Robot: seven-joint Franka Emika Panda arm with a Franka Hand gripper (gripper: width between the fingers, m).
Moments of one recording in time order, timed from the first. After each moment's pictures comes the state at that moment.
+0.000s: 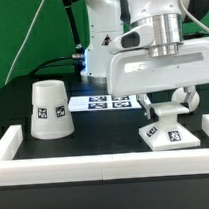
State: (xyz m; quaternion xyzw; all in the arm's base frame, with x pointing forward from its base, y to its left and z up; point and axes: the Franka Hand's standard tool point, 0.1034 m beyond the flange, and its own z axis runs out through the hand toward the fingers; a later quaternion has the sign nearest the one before) arm 0.558 0.077 0.045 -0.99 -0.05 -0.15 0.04
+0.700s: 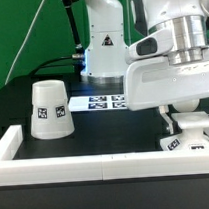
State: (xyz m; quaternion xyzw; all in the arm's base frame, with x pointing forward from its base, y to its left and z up) arm 0.616 0.095 0.046 -0.98 -0.01 -0.18 0.05
